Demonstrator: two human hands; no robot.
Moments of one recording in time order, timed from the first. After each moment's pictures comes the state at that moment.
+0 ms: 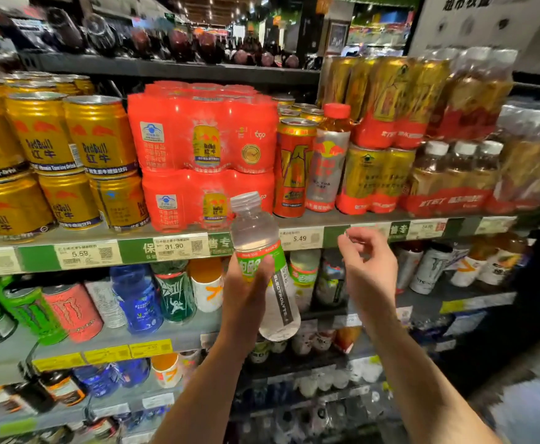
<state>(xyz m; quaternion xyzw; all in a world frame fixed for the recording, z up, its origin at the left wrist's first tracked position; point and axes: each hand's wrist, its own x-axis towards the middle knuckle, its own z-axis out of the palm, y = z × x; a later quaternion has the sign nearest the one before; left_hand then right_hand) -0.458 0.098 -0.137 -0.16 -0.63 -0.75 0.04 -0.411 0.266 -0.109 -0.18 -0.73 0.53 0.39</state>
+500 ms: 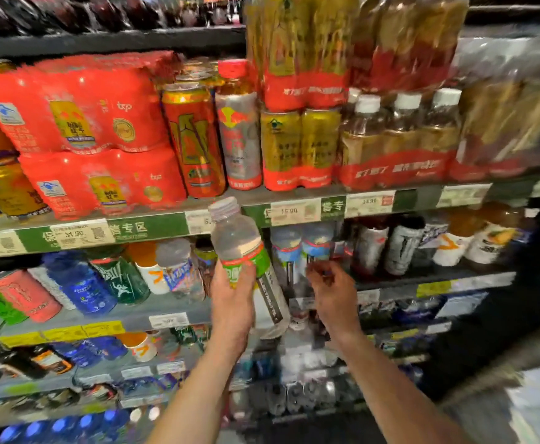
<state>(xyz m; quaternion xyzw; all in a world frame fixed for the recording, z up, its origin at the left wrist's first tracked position) -0.411 0.227 -0.173 -0.06 -0.68 -0.73 0.06 -0.393 0.380 -0.218 -0.21 -0.72 0.62 0.24</state>
